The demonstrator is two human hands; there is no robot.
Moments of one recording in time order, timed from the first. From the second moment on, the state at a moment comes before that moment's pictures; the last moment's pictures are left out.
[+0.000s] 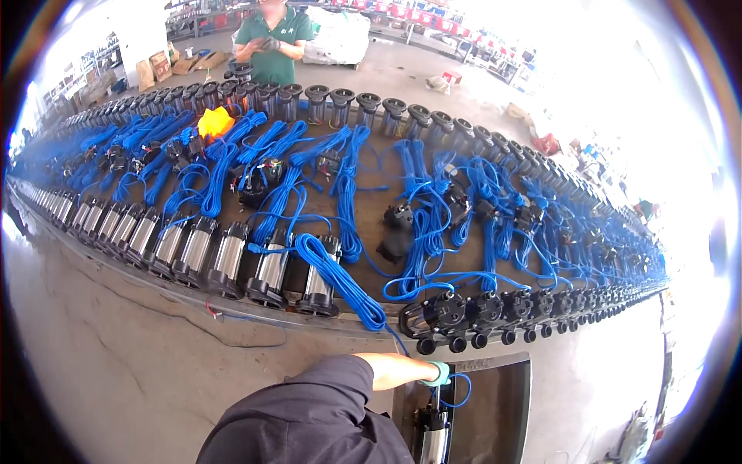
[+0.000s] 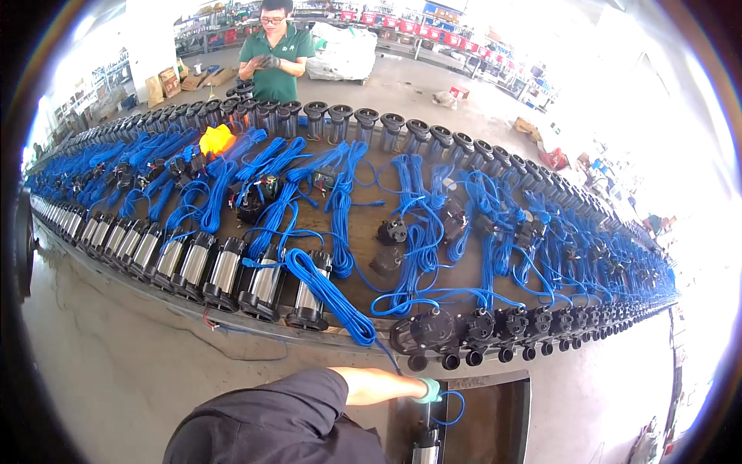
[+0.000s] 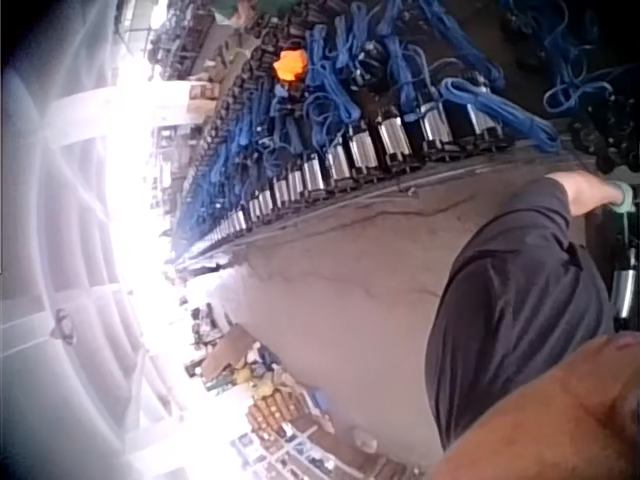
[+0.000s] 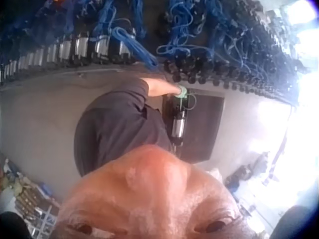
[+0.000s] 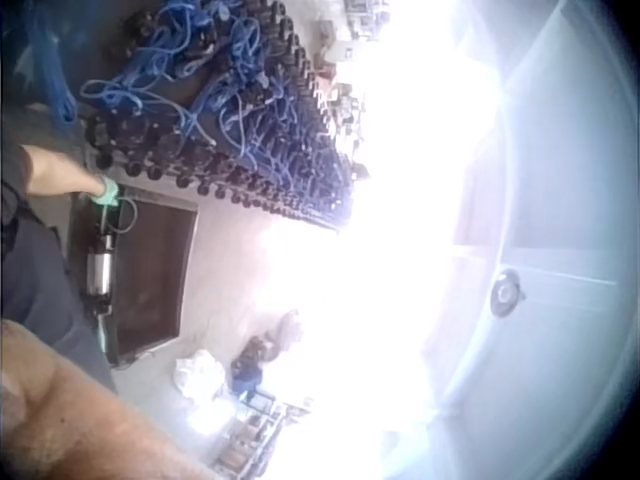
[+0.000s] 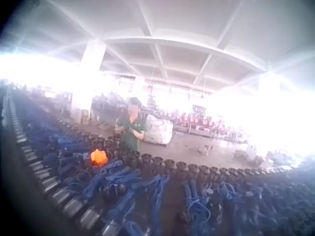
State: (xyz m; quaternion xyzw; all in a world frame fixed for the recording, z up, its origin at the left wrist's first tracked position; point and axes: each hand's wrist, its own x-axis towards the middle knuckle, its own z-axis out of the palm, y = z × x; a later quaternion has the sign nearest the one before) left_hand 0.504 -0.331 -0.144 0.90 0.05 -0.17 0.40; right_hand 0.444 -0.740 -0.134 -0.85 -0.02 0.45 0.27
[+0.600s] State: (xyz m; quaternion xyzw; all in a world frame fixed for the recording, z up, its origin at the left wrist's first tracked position) left_hand 0.498 -0.324 -0.106 0.88 0.02 -0.24 0.41; right_hand 0.434 -0.753 -0.133 -0.85 0.01 0.45 0.26
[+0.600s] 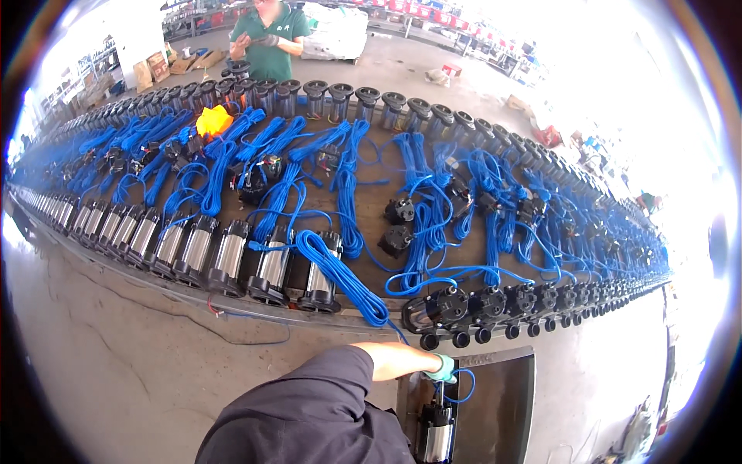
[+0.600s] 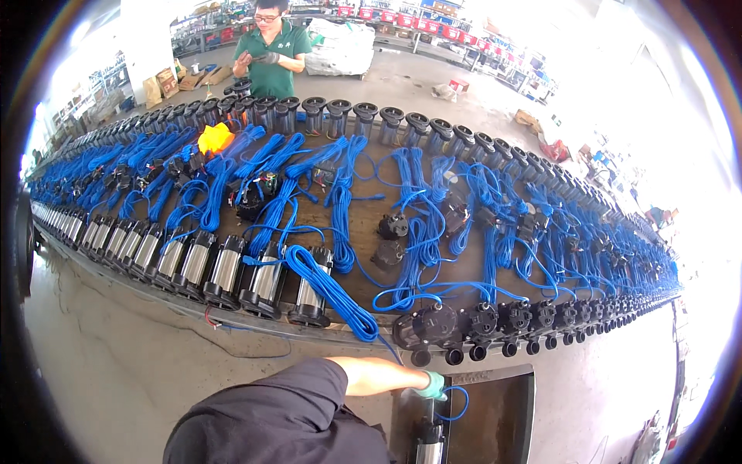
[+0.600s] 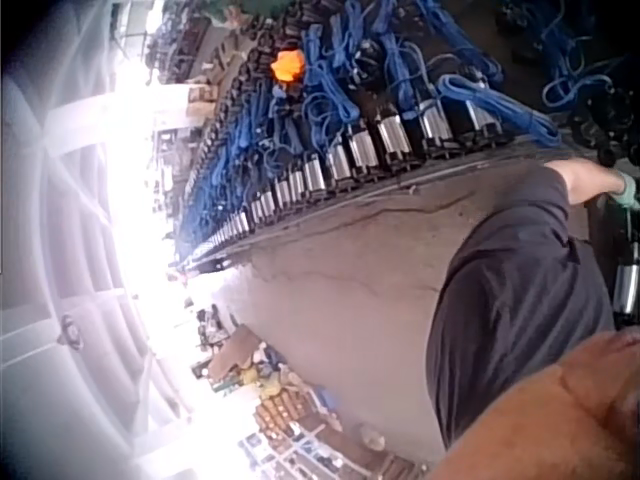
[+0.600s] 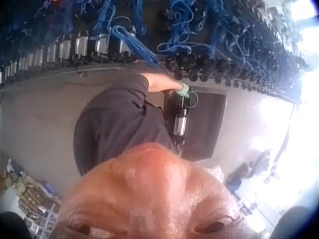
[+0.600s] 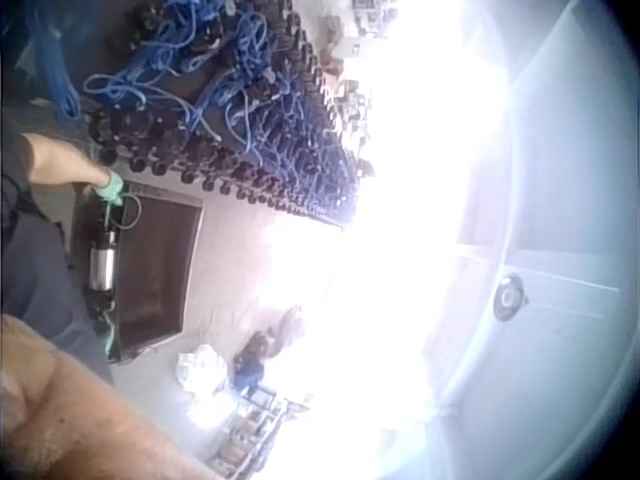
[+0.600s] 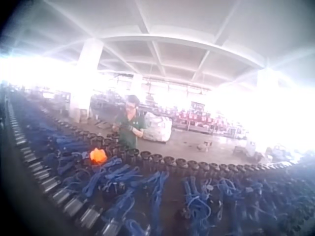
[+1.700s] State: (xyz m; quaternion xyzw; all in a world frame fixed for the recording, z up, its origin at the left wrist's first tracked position) left_hand 0.491 -0.310 -0.093 0.83 0.05 -0.28 0.48; right_hand 0.420 -0.779 -0.136 -0.85 0.03 0.46 0.26
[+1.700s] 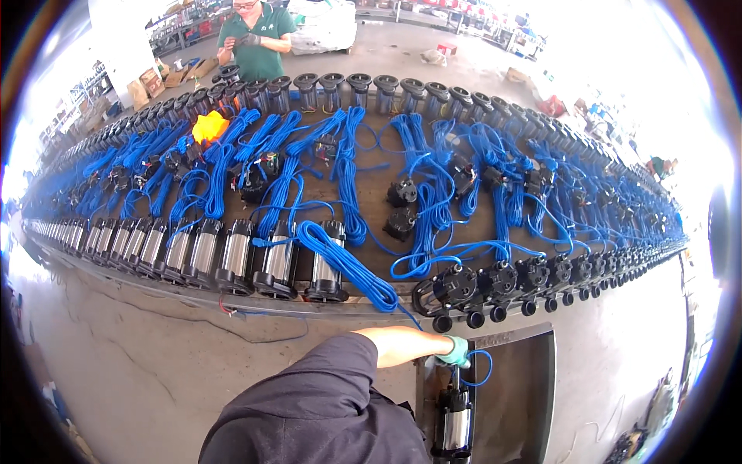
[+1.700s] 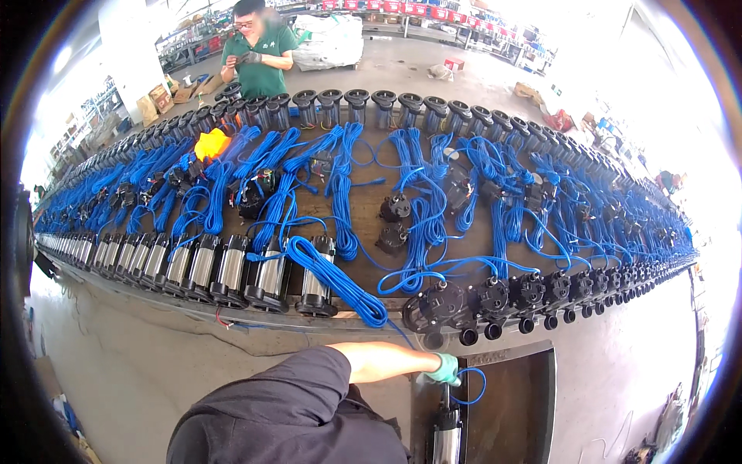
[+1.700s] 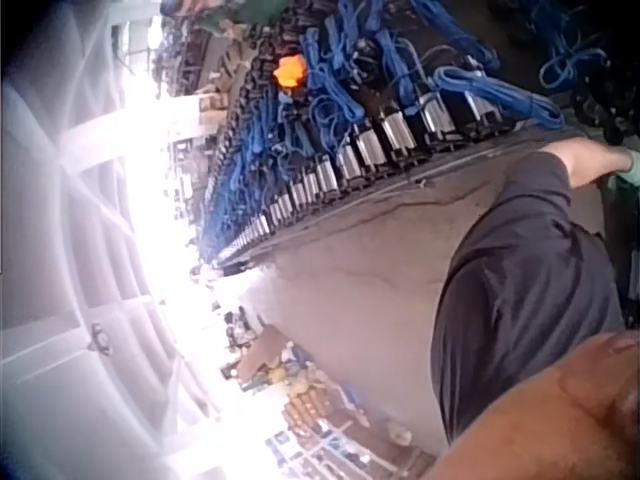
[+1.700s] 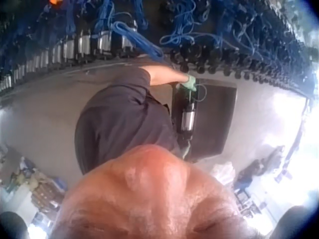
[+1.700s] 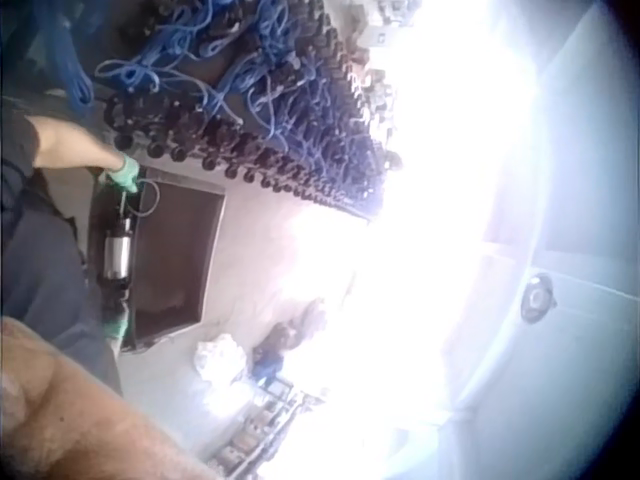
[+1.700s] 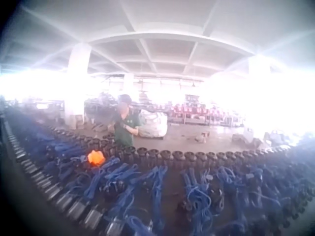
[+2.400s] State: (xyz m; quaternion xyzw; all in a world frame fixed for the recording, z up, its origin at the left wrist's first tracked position) left_hand 0.486 -0.301 -0.108 0.97 -0.11 -0.08 0.21; right_hand 0.364 -0.822 -0.114 -0.96 -0.12 0.19 0.16
